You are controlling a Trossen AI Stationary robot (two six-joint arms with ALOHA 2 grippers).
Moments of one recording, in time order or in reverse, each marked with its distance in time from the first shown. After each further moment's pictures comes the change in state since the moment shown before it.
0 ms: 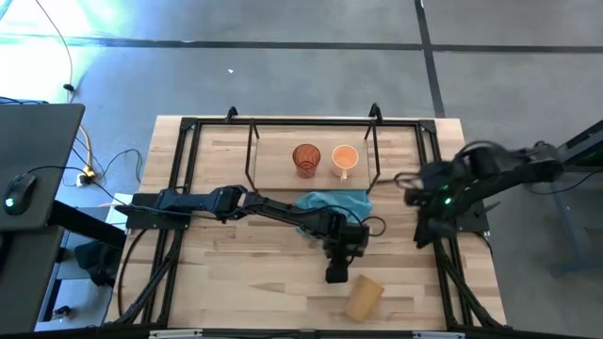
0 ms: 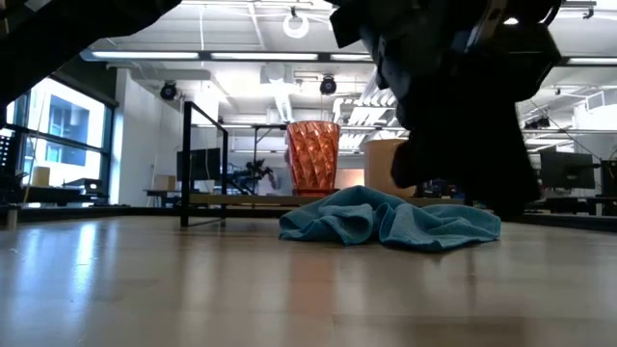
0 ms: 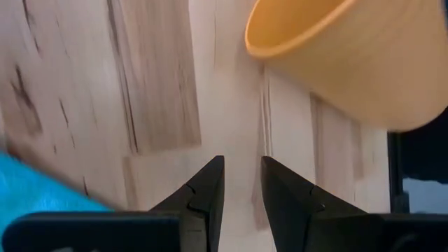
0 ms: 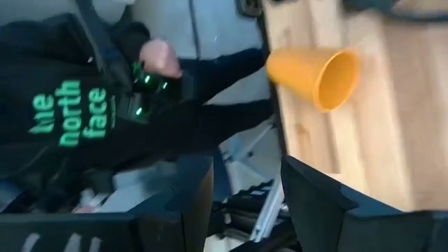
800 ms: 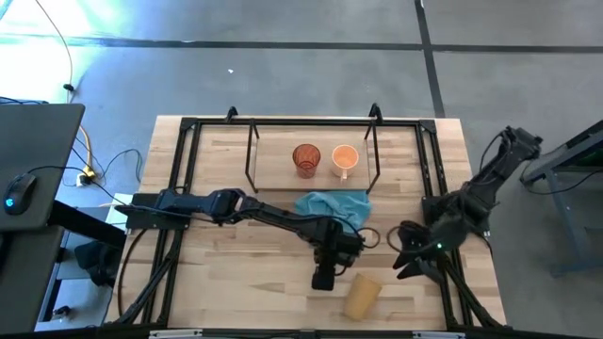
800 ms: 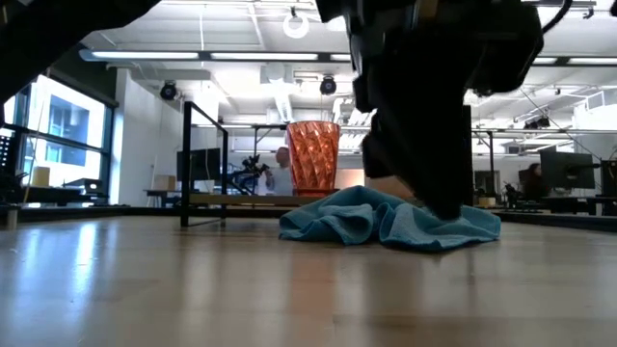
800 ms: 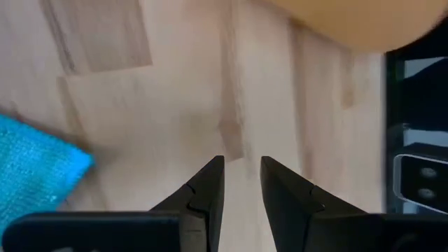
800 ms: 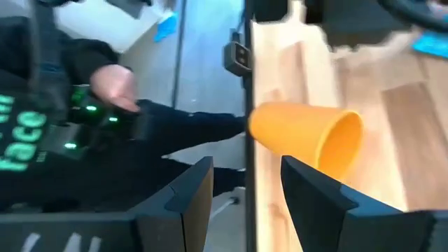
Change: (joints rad) left arm -0.043 -0.022 0.001 -0.174 0.002 0.082; right arm 0.540 0.003 -0.365 0.601 0.717 0.159
